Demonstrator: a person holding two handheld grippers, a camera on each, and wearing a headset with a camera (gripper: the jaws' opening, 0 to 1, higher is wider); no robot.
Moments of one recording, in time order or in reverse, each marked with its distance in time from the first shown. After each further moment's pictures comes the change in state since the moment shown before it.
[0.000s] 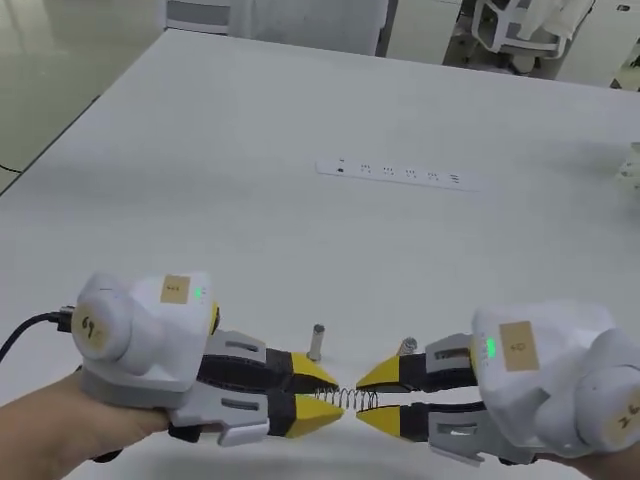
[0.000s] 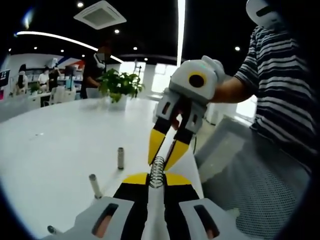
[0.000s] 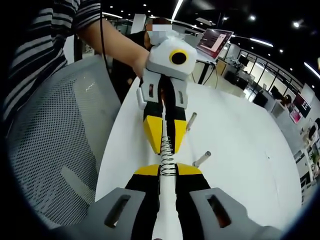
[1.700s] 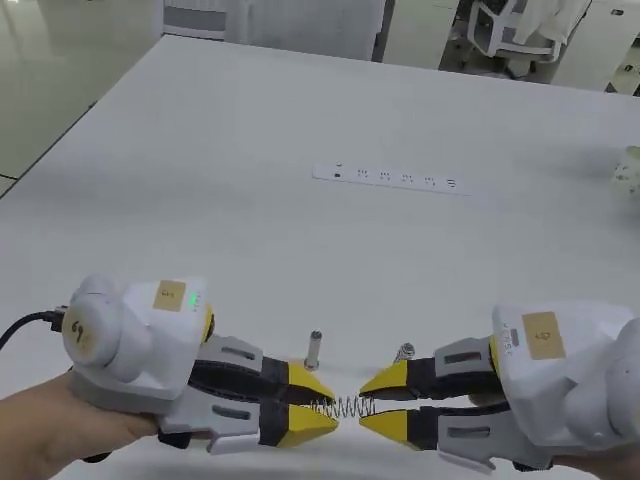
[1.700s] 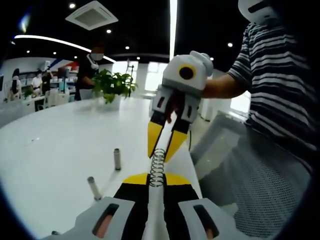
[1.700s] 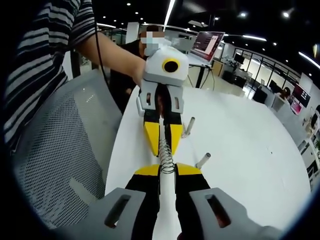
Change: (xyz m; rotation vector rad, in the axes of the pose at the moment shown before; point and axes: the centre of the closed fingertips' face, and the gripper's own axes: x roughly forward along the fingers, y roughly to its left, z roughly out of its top) left arm -0.003 -0.005 0.000 0.039 0.015 -0.048; right arm -0.011 -0.001 0.011 0.087 -0.059 0.016
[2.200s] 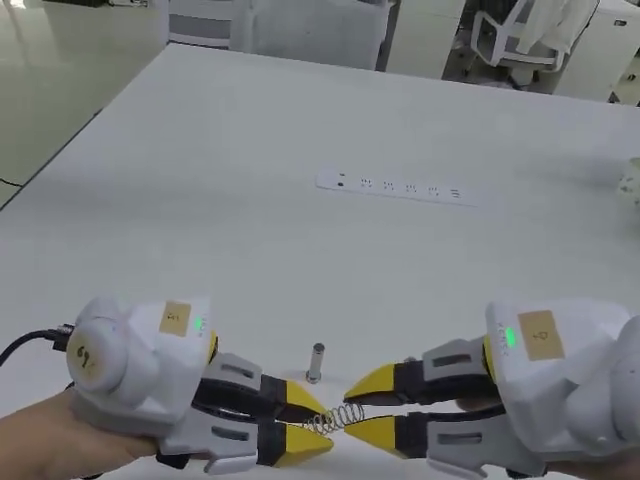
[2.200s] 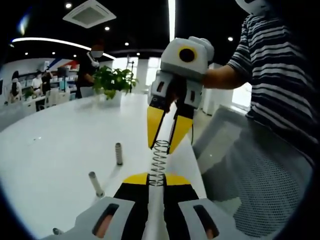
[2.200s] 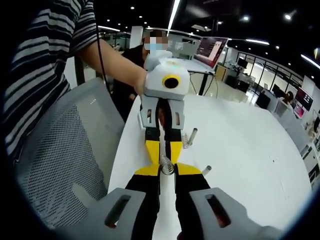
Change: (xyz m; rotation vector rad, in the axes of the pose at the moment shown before) left arm 0.000 0.002 -0.010 0.026 0.041 0.021; right arm 0.003 0.001 0.022 -0.012 -0.044 0.028
